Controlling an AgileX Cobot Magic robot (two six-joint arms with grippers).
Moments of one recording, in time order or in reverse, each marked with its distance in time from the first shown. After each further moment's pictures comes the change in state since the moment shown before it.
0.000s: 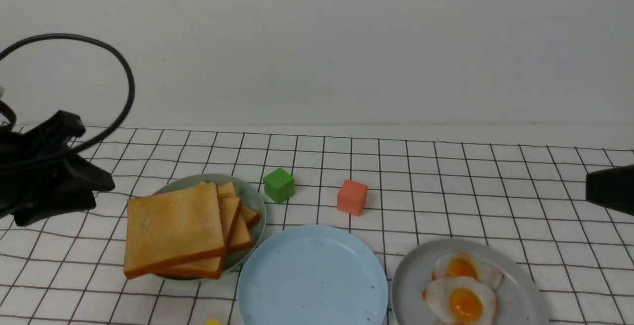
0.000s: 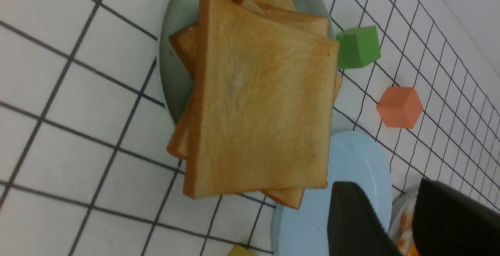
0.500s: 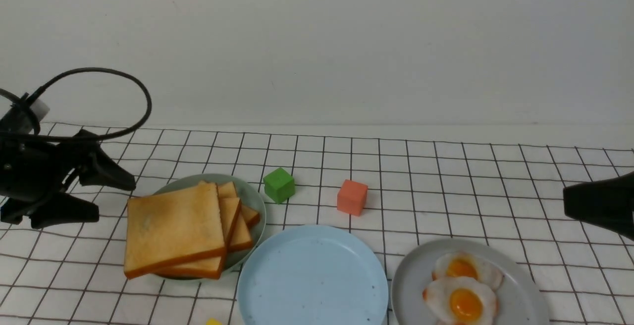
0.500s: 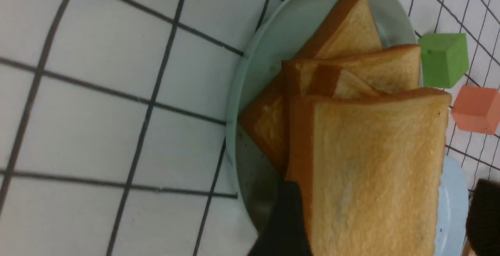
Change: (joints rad) right arm 0.071 0.000 0.000 -0.007 0.002 -0.017; left arm 0.036 0.398 -0.179 -0.062 0.035 0.306
